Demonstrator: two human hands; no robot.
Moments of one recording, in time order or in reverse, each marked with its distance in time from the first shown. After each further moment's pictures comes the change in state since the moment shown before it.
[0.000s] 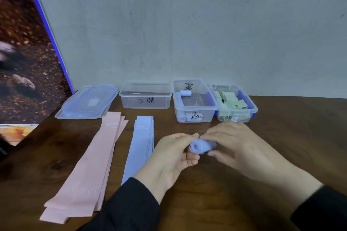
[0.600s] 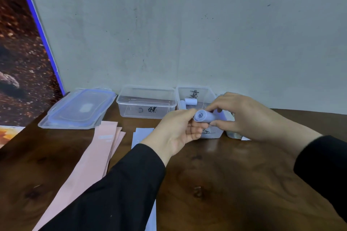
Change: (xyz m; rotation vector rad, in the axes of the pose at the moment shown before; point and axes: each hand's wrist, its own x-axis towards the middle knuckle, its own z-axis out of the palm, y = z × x) left_hand 0.093 0.076 -0.001 0.038 -0.091 0.049; right_hand 0.114 0.073 -0.021 0.029 -0.149 0.124
